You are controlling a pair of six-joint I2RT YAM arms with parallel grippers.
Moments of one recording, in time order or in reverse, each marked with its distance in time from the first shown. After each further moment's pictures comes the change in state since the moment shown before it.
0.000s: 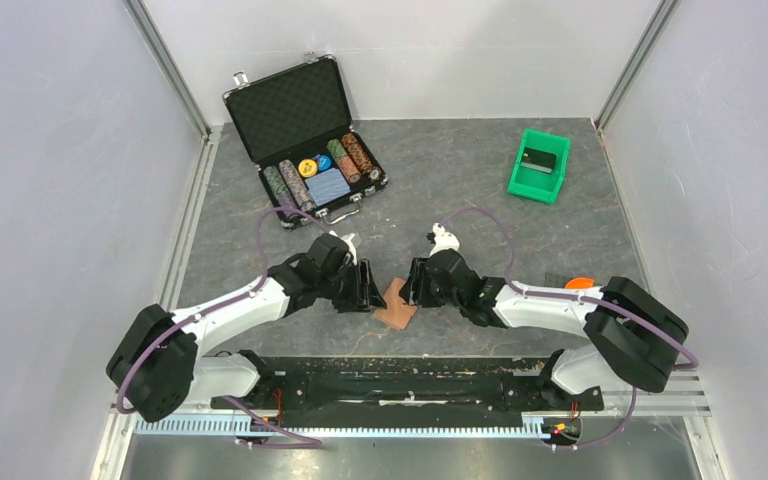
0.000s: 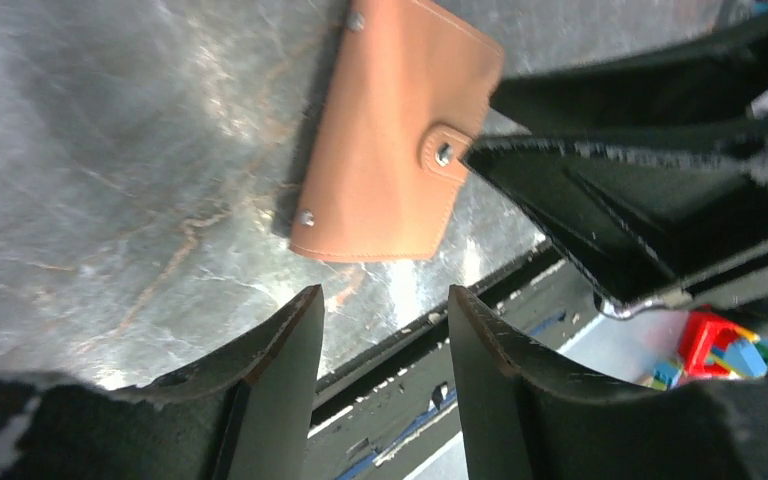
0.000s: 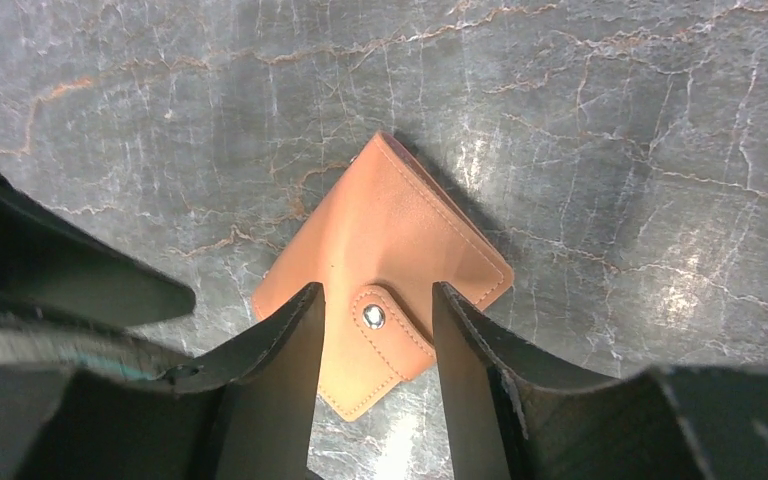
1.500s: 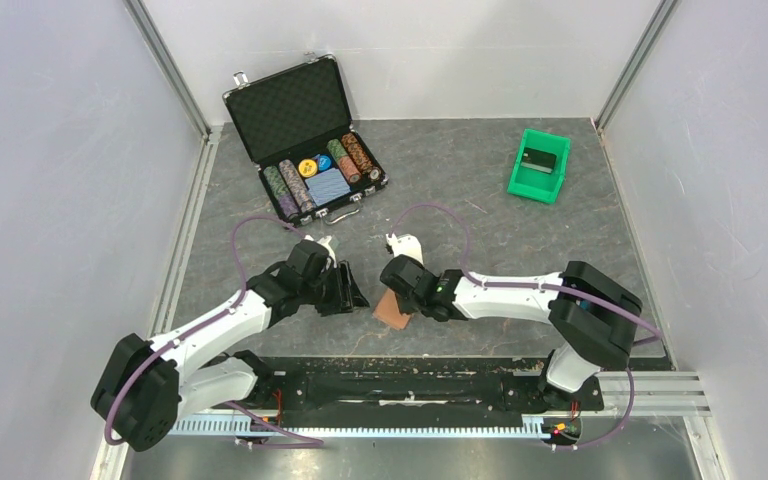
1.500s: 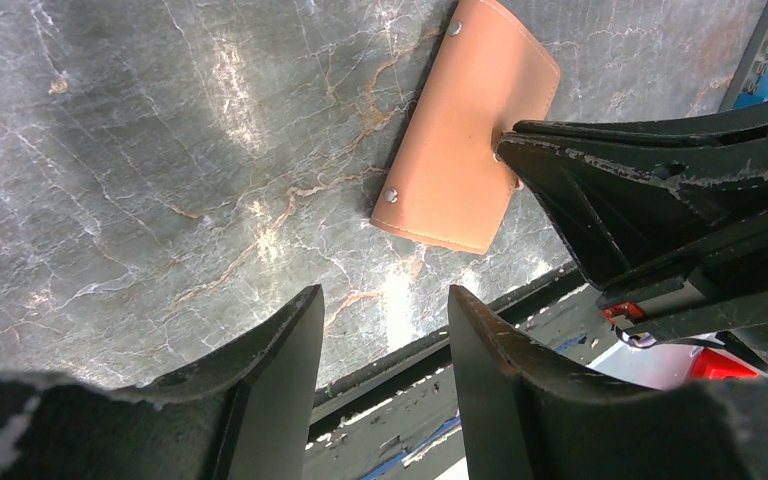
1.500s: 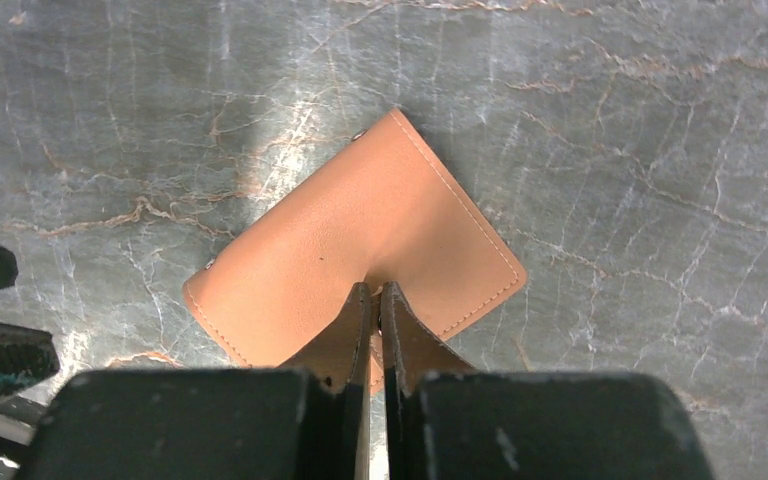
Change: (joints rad) left arm 0.088 -0.154 -0.076 -0.087 -0.078 0.001; right arm 0.161 0.212 0.313 -0.393 0.242 -0.156
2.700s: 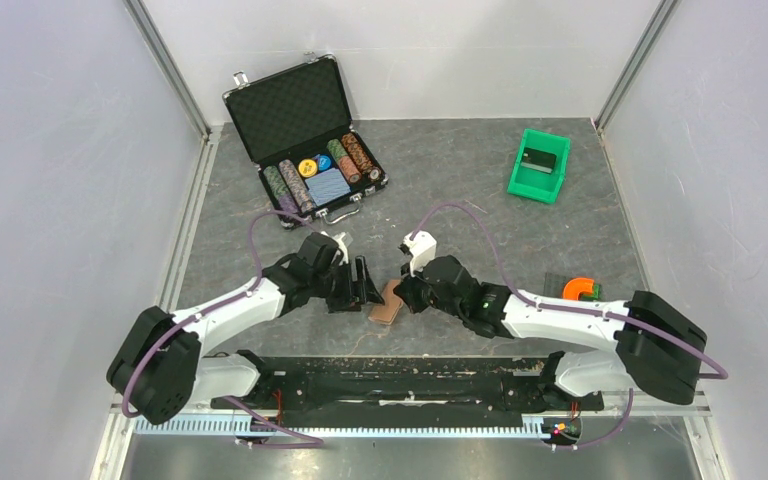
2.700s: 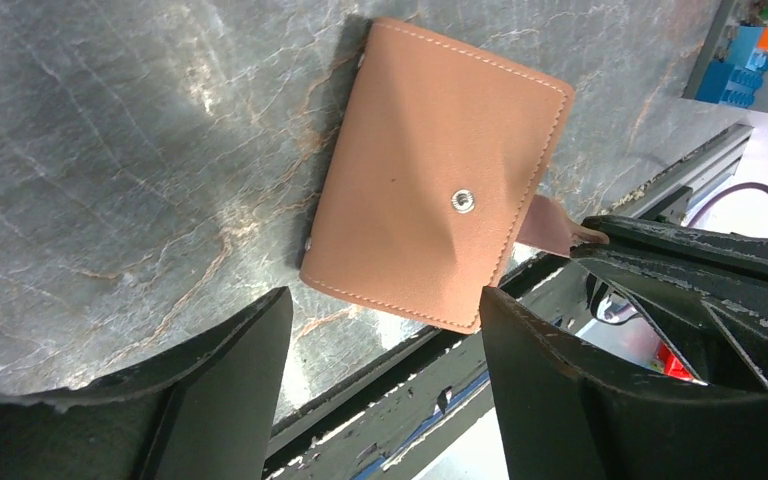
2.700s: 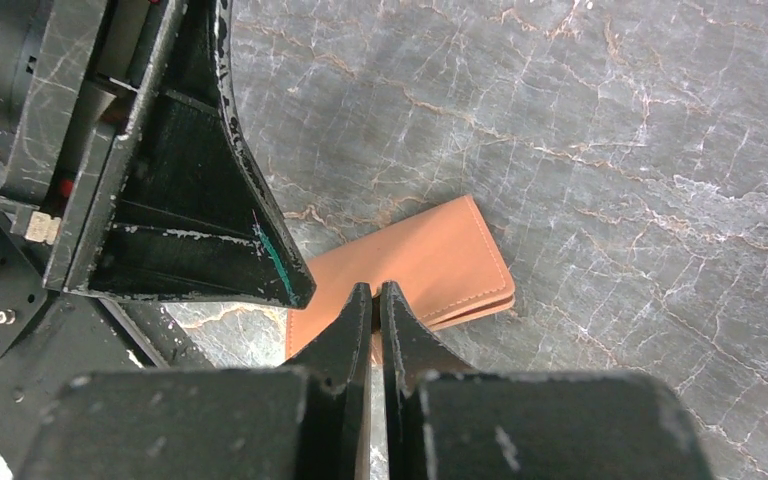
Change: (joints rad) left arm -0.001 0.152 0.037 0.101 0.112 0.013; right arm -0.029 -0.321 -0.279 0.430 -0.216 -0.289
